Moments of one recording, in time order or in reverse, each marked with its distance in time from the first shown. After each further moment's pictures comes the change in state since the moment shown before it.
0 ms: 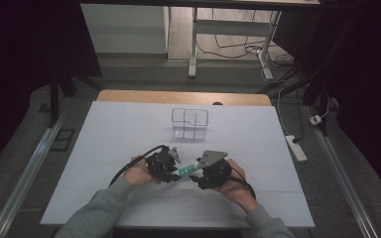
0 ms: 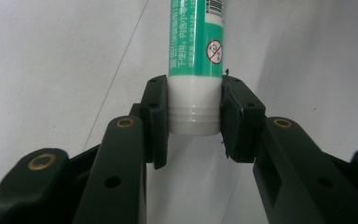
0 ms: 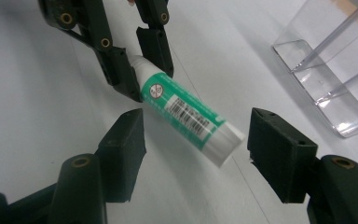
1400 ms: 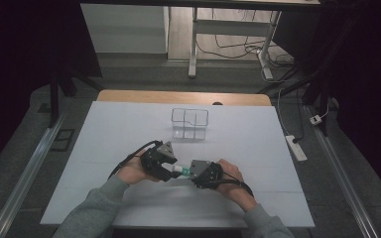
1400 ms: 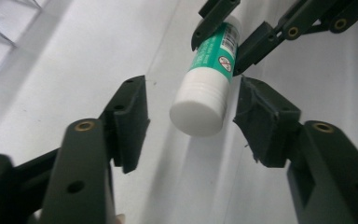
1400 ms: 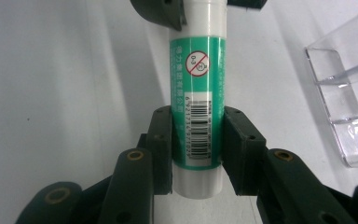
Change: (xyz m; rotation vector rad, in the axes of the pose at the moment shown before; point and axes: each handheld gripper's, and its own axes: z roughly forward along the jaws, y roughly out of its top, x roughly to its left) left arm 0.001 -0.009 -0.030 -0.200 0.032 0.024; right arm 0.012 0.000 0.020 0.120 0.005 -0.268
